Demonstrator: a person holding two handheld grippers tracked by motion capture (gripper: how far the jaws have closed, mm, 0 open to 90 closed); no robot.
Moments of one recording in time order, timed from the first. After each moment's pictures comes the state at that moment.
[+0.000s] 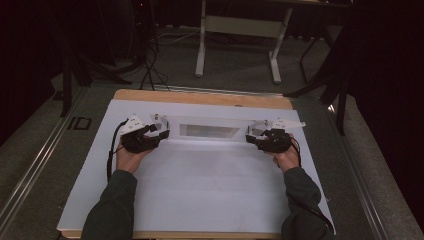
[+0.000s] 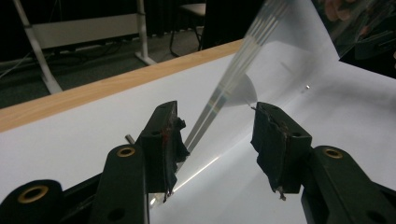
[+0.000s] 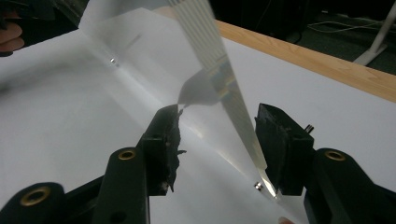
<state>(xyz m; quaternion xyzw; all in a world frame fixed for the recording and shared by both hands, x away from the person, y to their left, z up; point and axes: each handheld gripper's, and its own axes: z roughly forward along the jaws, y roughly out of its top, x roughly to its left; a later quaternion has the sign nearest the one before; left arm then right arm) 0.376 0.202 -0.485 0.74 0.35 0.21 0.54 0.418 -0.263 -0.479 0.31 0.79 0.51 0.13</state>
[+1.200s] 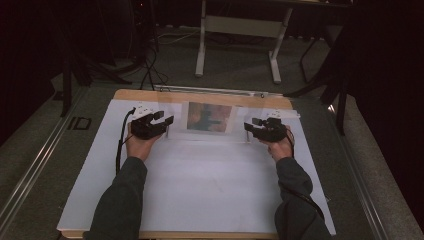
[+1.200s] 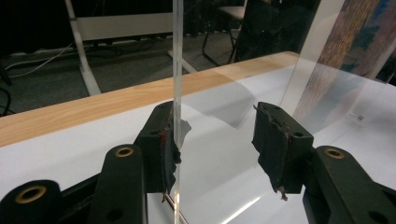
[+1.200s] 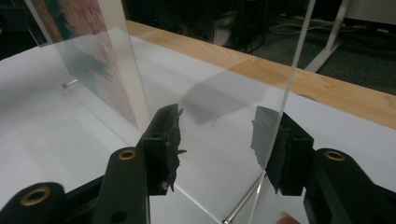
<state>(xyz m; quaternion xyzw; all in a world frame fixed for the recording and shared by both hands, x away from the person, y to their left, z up) 0.415 0.185 -0.480 0.70 0.42 0.24 0.52 0.449 -0.250 -0.475 0.36 0.77 0.50 0.17</state>
